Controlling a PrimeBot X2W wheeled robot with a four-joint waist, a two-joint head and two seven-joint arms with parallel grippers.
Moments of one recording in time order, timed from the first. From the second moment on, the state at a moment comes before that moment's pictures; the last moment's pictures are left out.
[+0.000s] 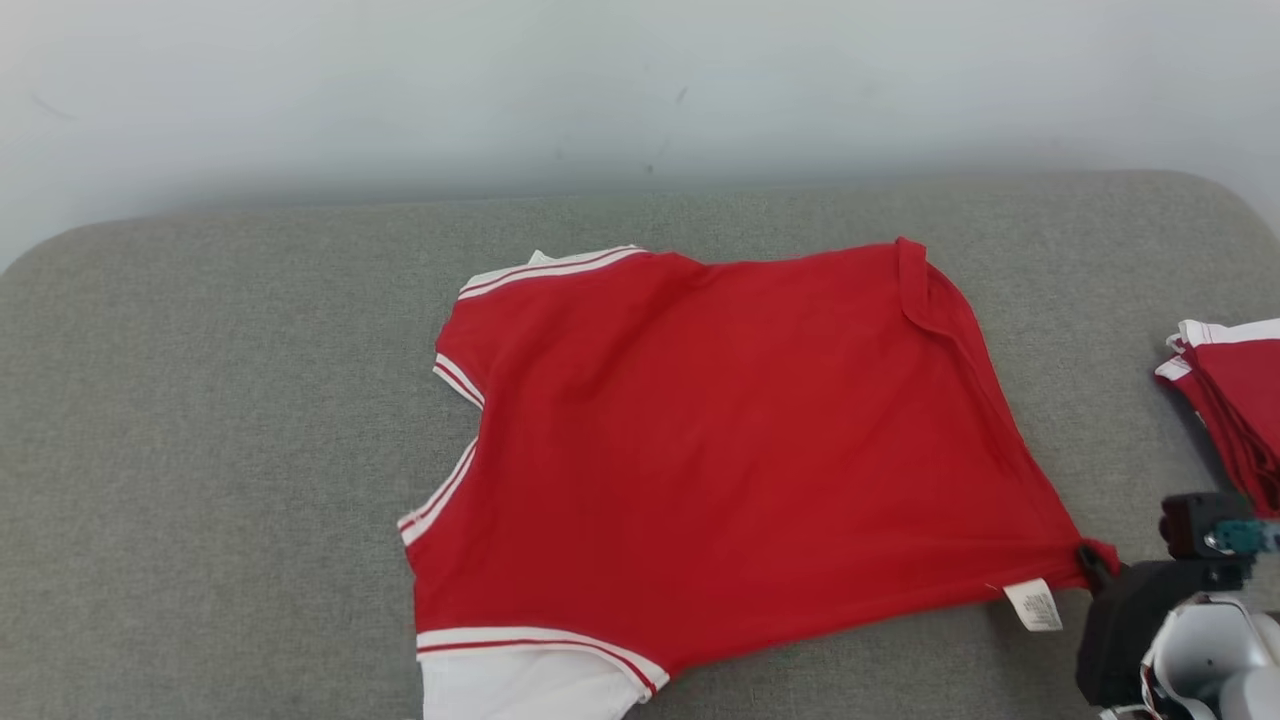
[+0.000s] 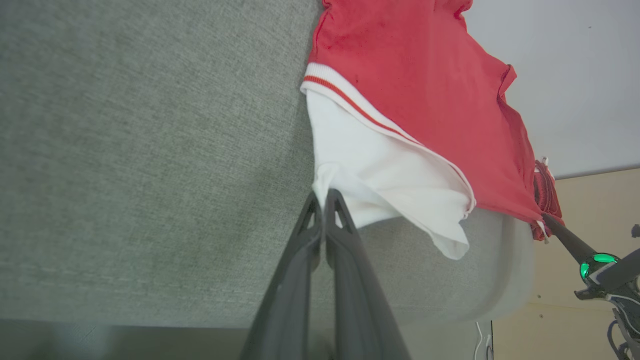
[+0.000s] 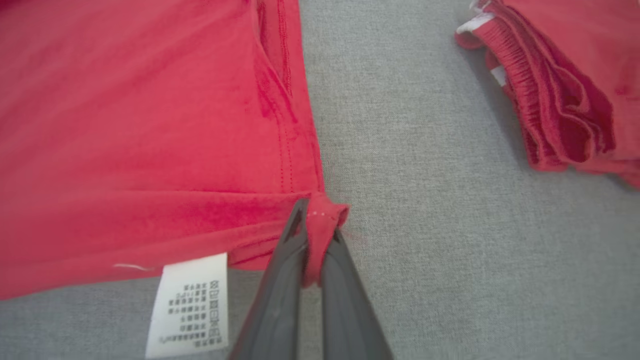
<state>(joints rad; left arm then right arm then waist) 0.16 0.43 -0.40 -0.02 -1.21 0.07 0.06 -0.19 -0.26 -0.05 0.31 0.24 0.13 0.43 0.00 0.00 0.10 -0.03</state>
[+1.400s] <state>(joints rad) -0.05 0.43 -0.43 -0.01 -1.12 0.02 0.07 -0.09 -0.07 -0.22 0.03 0.26 0.13 0.50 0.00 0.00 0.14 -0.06</state>
